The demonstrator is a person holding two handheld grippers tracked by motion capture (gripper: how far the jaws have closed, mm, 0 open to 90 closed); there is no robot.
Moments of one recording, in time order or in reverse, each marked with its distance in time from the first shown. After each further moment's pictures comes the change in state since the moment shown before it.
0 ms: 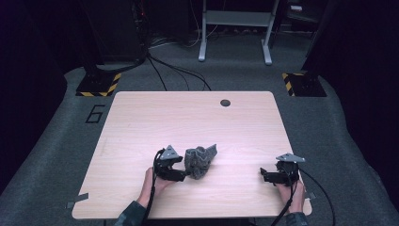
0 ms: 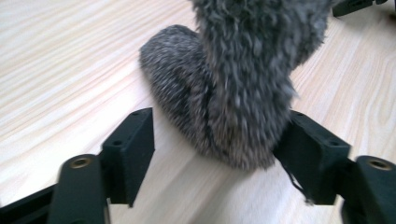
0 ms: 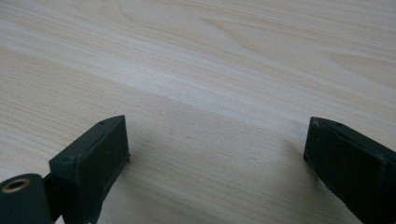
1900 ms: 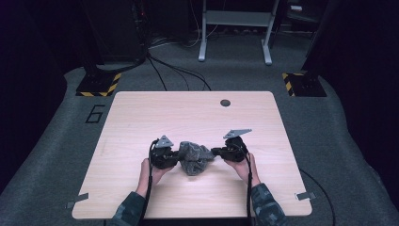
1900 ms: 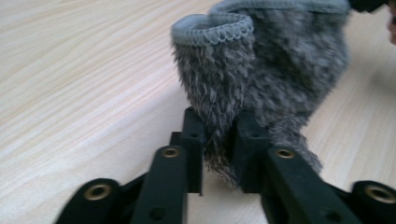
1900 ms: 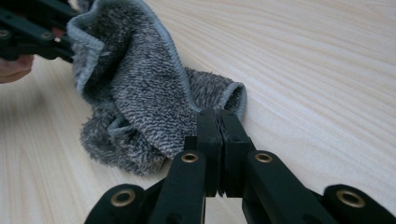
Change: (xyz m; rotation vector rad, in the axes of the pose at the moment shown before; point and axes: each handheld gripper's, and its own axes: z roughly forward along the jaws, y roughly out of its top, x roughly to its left) left arm 0.035 0.017 0.003 -0.002 0.026 -0.082; right arm 0.128 0.113 0.050 -0.014 0.531 -0.201
